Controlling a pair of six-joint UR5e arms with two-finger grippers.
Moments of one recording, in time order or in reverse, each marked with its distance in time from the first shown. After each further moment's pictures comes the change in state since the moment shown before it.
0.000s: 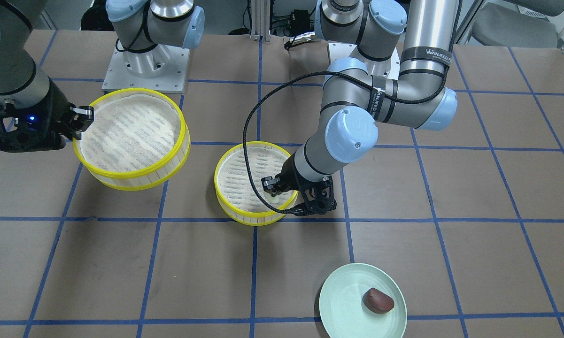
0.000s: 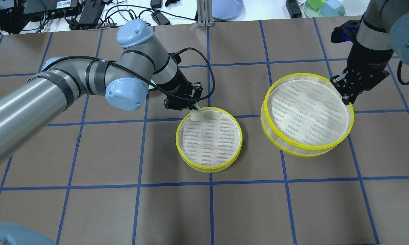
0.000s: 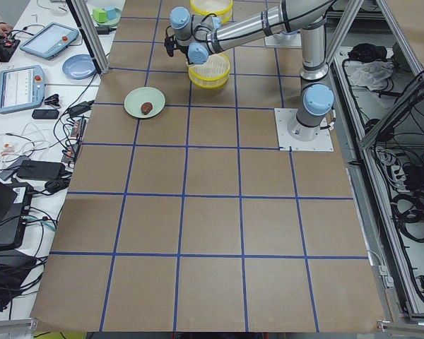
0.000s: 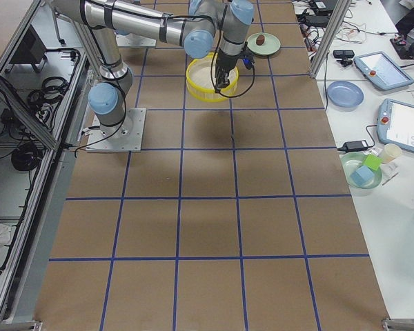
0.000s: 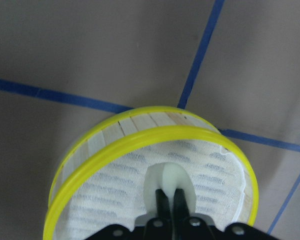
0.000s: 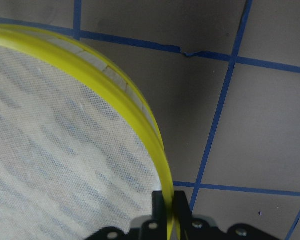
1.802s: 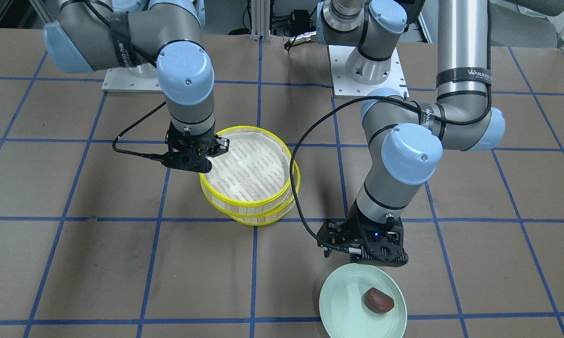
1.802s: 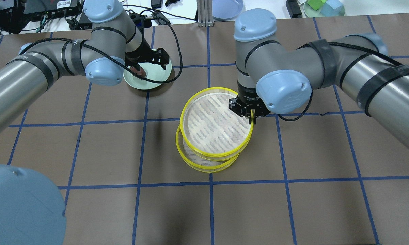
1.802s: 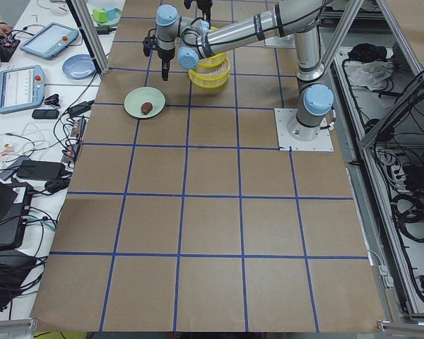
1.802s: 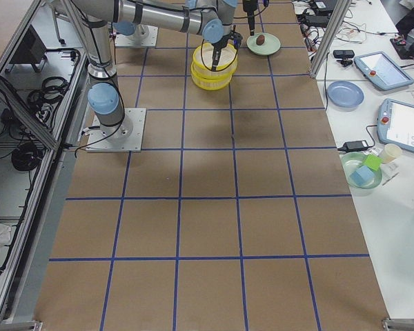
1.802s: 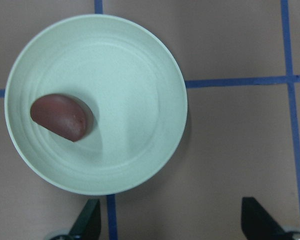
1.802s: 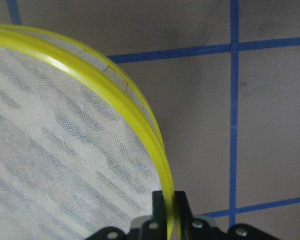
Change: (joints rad) left arm 0.161 -0.093 0.131 0.298 0.284 0.560; right arm 0.460 0.173 0.047 -0.234 0.079 0.704
